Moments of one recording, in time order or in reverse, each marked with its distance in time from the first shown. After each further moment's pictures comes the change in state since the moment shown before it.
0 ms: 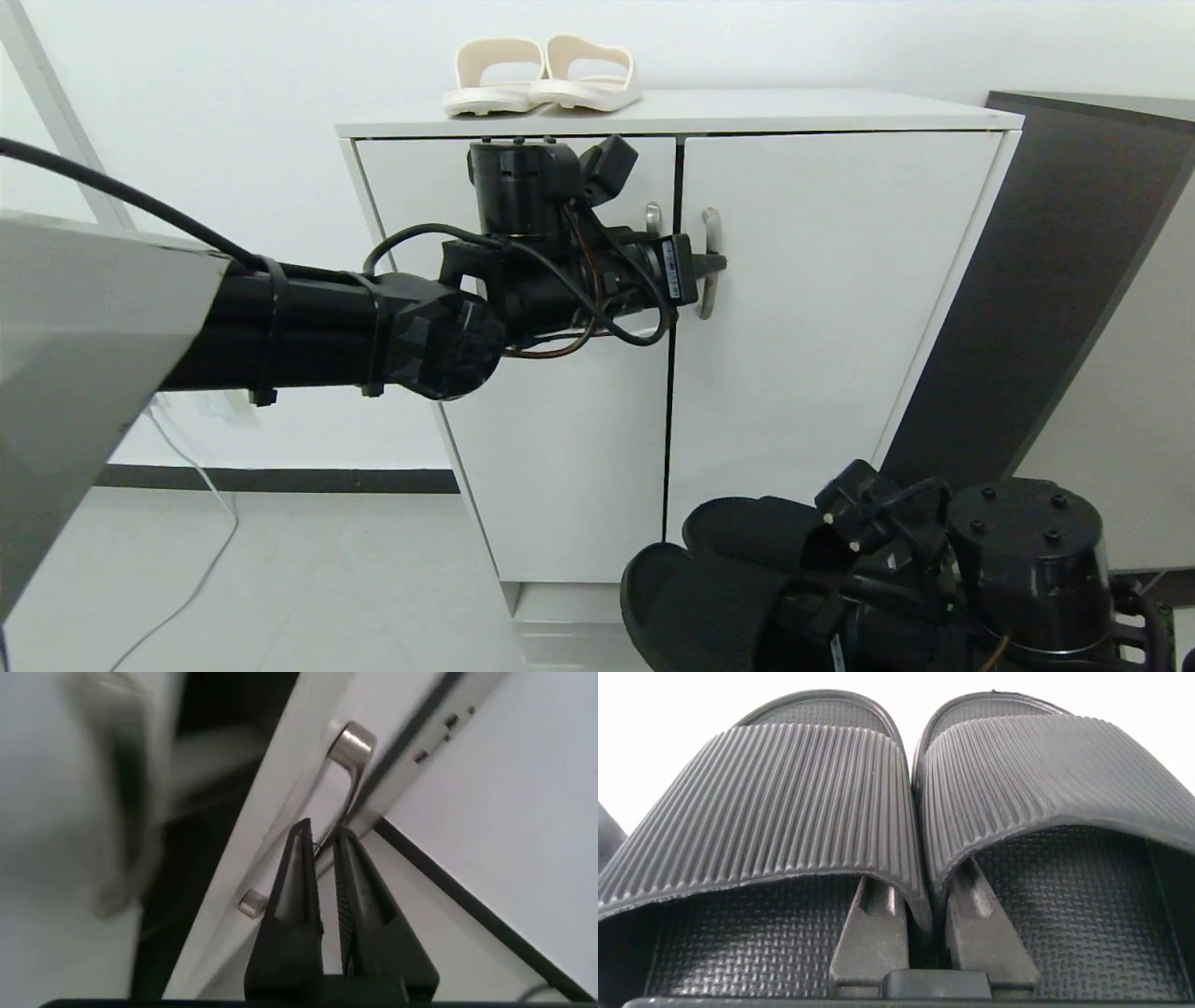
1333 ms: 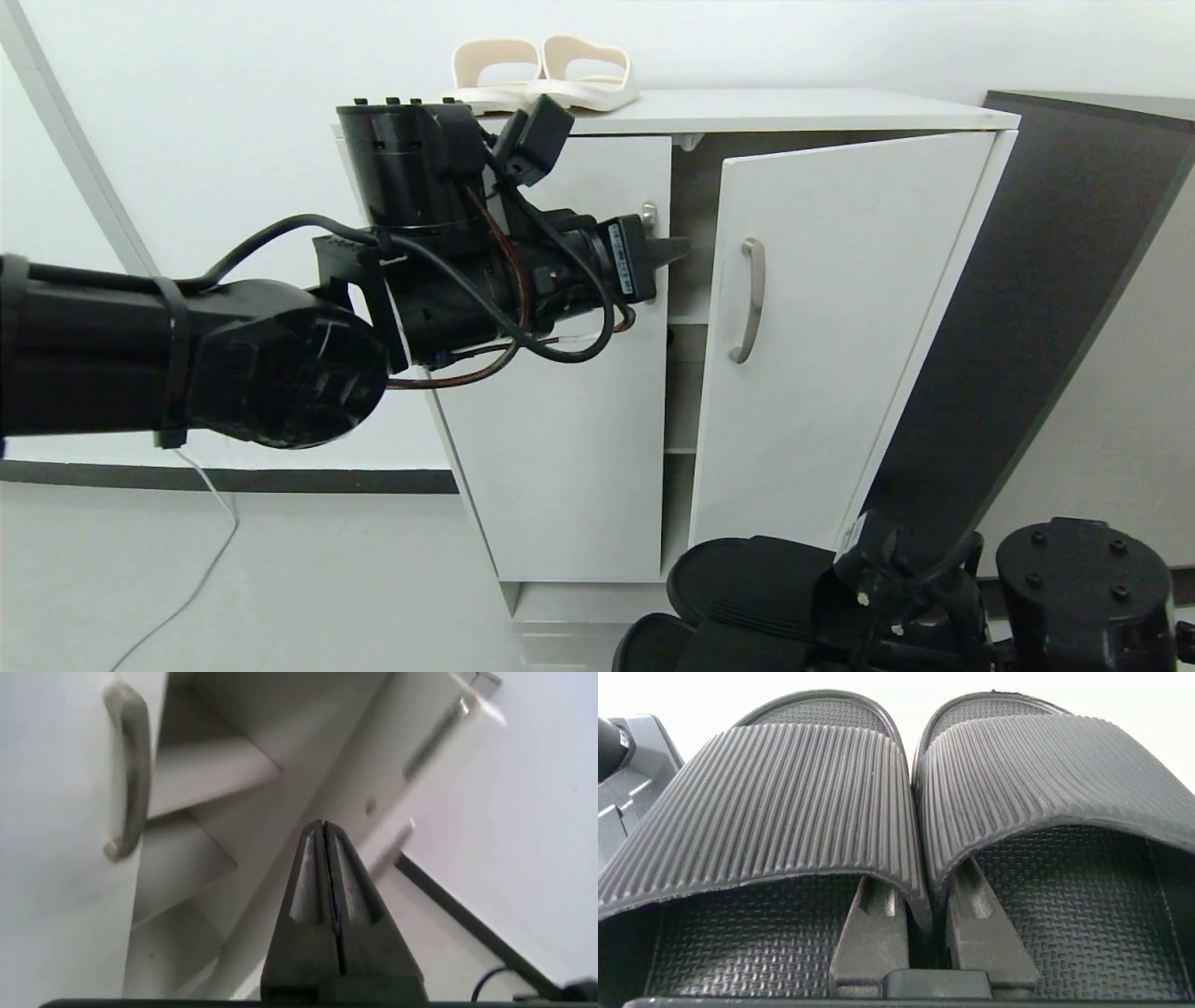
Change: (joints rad) left arm -0.002 -0.217 0.246 -0.079 0.052 -0.016; right arm 0.051 -0.065 0.081 0.001 0.101 -0.072
